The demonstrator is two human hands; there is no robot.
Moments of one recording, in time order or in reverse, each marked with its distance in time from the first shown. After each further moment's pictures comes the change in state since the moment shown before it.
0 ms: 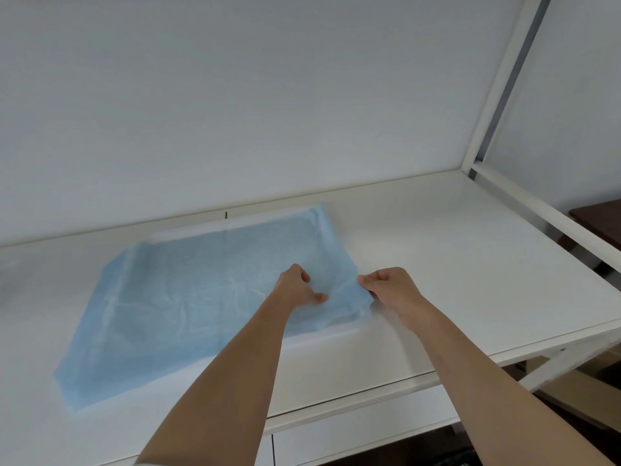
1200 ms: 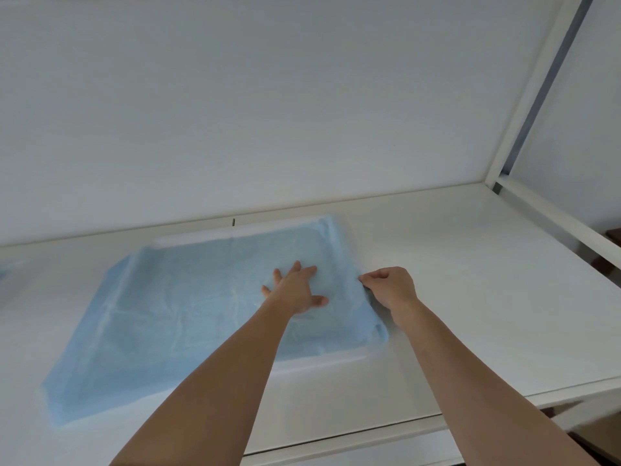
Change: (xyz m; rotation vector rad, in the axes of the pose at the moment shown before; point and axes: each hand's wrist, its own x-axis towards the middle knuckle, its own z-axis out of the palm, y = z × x) left_hand 0.026 0.003 -0.009 0.351 -0.034 0.022; right_hand 0.051 -0.013 0.016 -0.090 0.126 0.043
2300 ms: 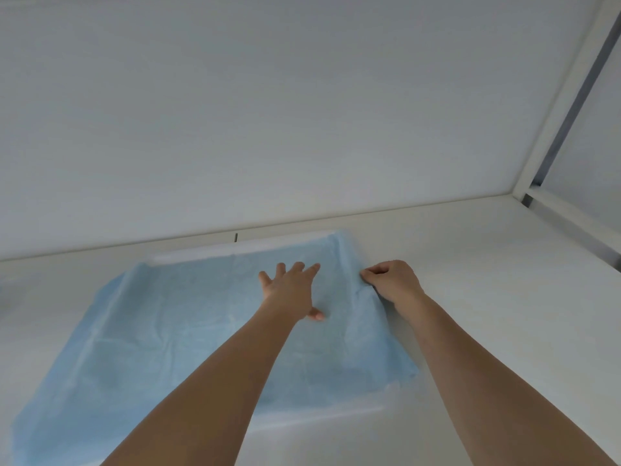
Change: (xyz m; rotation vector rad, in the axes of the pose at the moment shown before) left_hand 0.027 0.006 -0.033 0.397 0.122 0.032; right_hand 0.073 -0.024 0.016 -0.177 -0.064 -0.151
